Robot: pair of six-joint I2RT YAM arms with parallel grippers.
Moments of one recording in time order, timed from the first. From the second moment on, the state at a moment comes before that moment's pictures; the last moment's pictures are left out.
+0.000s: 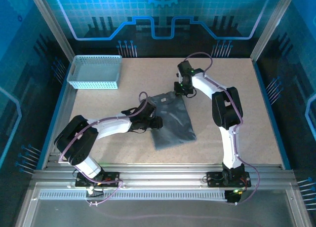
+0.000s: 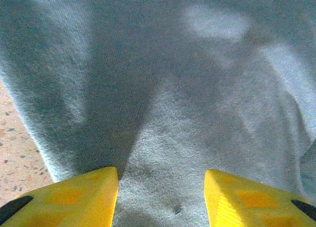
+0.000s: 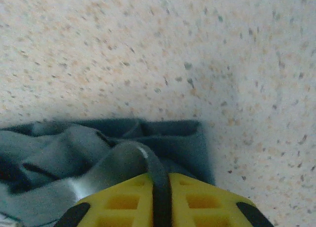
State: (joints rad) left arm -0.68 1.63 0.86 -0.23 0.09 -0.77; right arm 0.36 2.22 1.81 -0.77 -0.12 0.32
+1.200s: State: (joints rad) left arm -0.38 1.72 0.99 -0.24 0.11 -0.87; right arm 0.32 2.15 1.67 -0.68 -0.21 0.23
